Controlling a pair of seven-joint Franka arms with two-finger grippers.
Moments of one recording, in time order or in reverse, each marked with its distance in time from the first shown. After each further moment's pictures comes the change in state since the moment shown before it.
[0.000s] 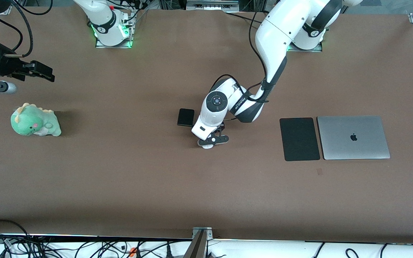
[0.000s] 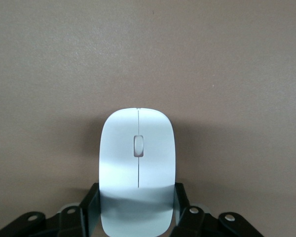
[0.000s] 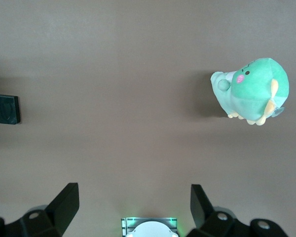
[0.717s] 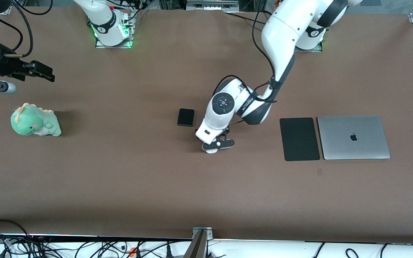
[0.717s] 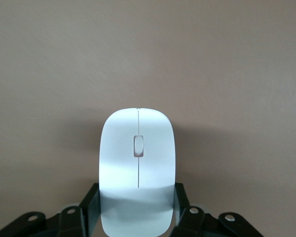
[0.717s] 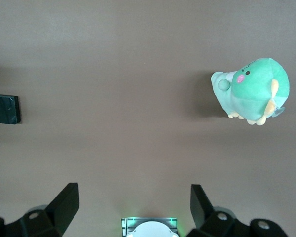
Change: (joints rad) left arm 0.061 -0.069 0.014 0.025 0.000 -0.096 0.076; right arm 0.000 0.000 0.000 0.000 0.001 0.000 0.000
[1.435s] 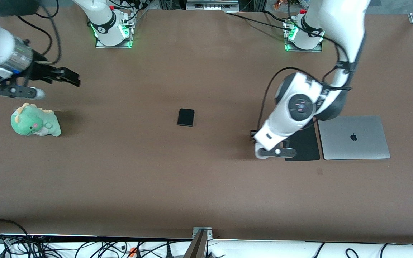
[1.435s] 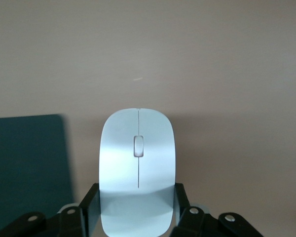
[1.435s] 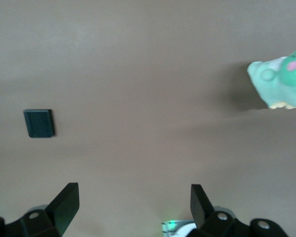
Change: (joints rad) left arm 0.310 -0.388 -0.003 -0.398 0.000 -0.085 0.476; right arm 0.166 0.051 0.008 -0.001 0.057 0.069 0.299
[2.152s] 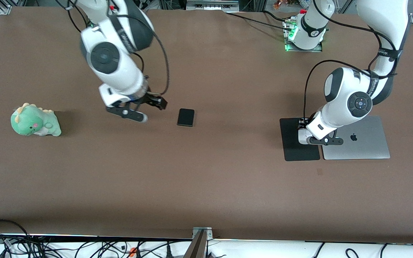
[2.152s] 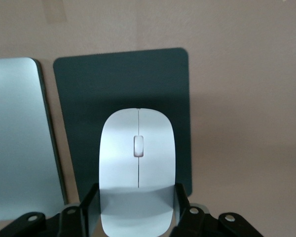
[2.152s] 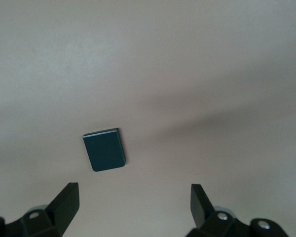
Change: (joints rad) left arm 0.219 -0.128 -0.002 -0.359 0.000 0.112 0.221; right arm 0.370 0.284 0.005 -0.009 -0.032 0.343 0.533
